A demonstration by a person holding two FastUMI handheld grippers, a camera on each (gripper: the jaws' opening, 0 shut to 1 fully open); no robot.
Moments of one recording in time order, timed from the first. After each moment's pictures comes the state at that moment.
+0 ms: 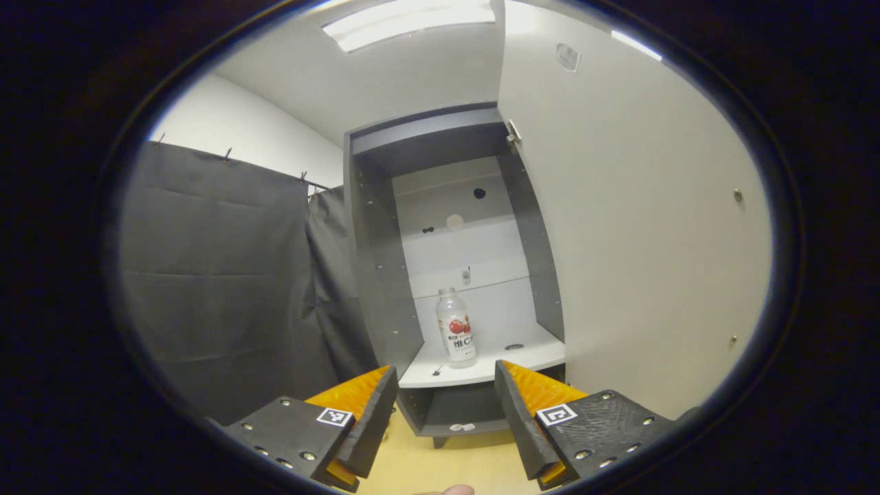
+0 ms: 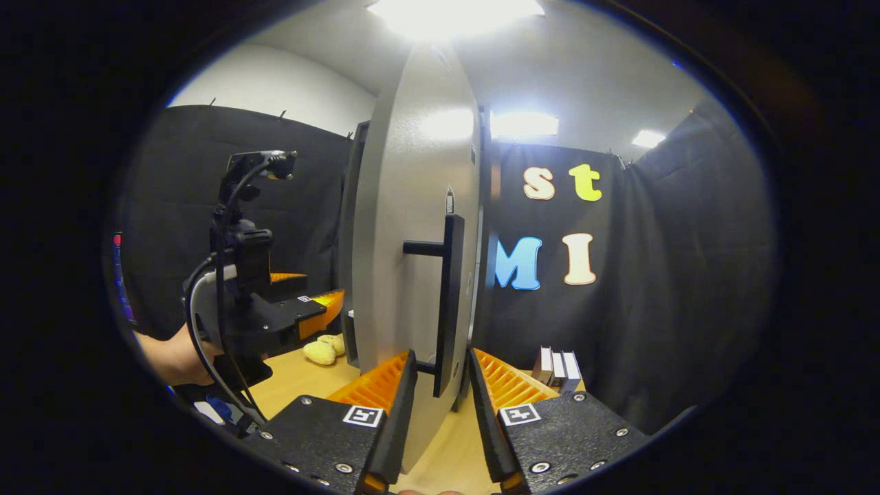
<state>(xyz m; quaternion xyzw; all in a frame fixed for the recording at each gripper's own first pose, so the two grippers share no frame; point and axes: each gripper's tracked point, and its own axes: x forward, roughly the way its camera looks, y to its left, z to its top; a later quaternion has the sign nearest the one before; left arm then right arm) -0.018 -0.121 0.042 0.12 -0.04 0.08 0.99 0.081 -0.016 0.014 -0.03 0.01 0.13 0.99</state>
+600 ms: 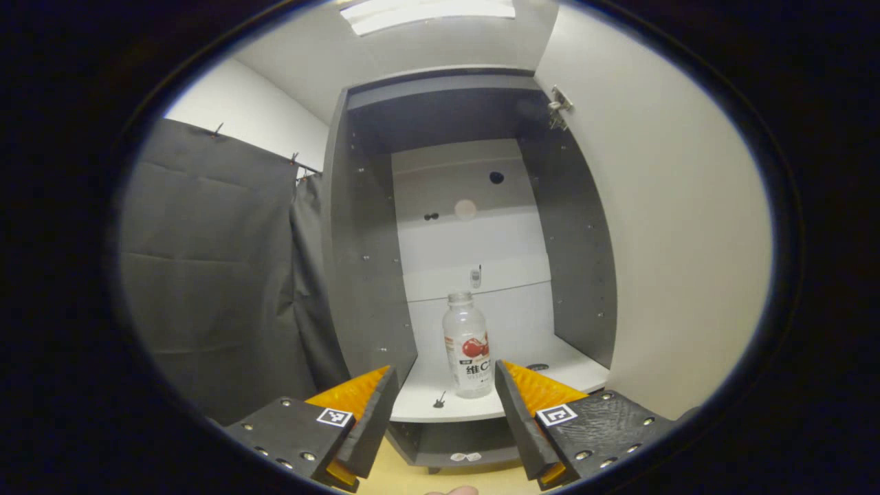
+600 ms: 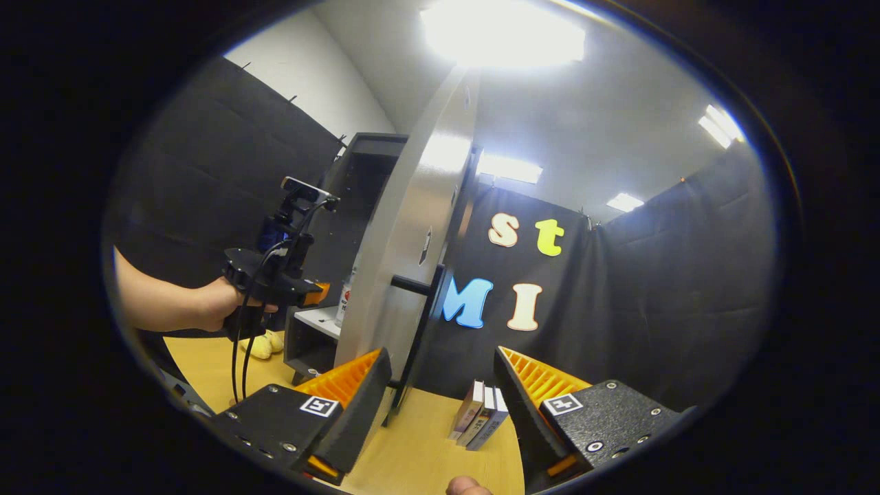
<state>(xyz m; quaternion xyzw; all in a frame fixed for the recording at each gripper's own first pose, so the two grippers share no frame) 0.119 -0.071 0.029 0.09 -0.02 0.05 0.99 0.057 -0.063 0.045 -0.11 -0.07 0.03 0.99</state>
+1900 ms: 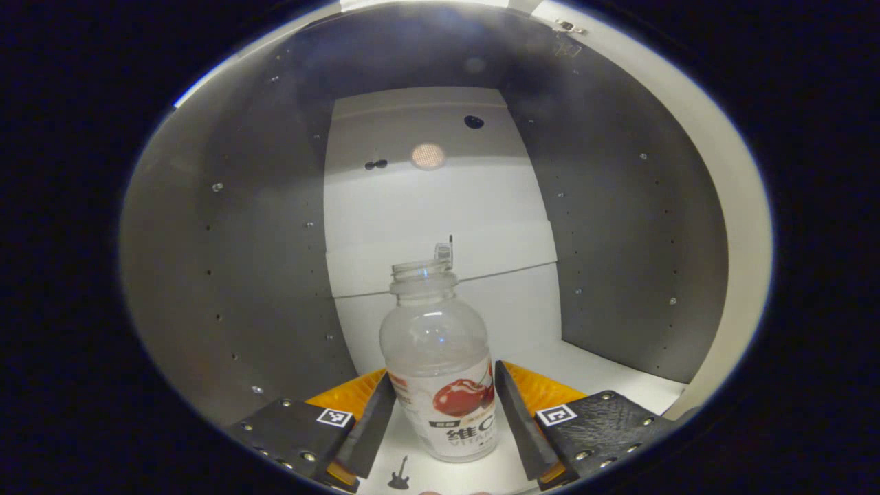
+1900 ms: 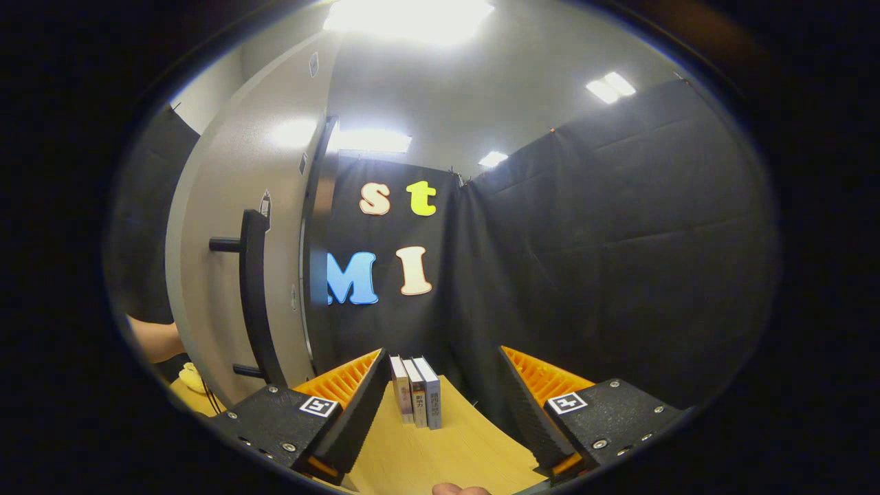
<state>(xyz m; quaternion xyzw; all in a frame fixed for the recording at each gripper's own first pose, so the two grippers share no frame) 0.292 -0.085 -0.008 0.10 -0.03 -0.04 0.99 0.079 -0.141 0.005 0.00 -0.04 -0.22 0.98</state>
